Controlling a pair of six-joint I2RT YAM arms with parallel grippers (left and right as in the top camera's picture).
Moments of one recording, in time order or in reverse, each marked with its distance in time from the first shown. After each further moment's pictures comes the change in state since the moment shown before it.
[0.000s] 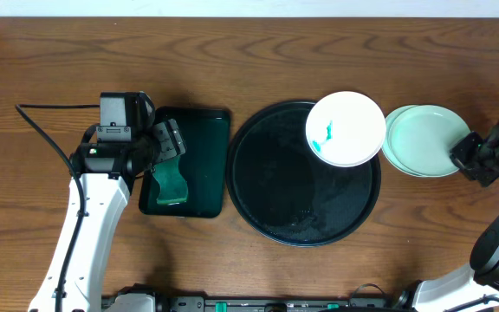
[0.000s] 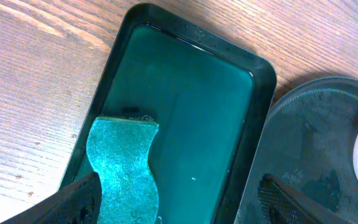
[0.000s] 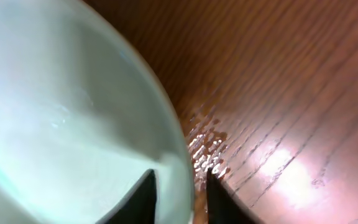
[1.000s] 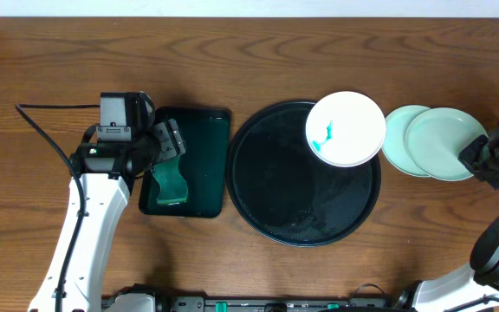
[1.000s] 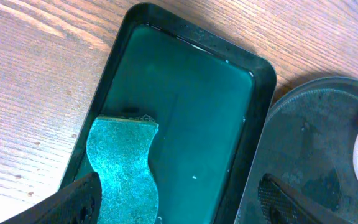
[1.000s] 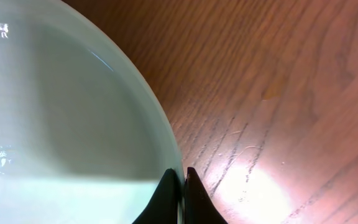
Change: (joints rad) left arm 0.000 0.000 0.000 0.000 0.000 0.000; right arm 0.000 0.000 0.000 0.030 0.234 -0.011
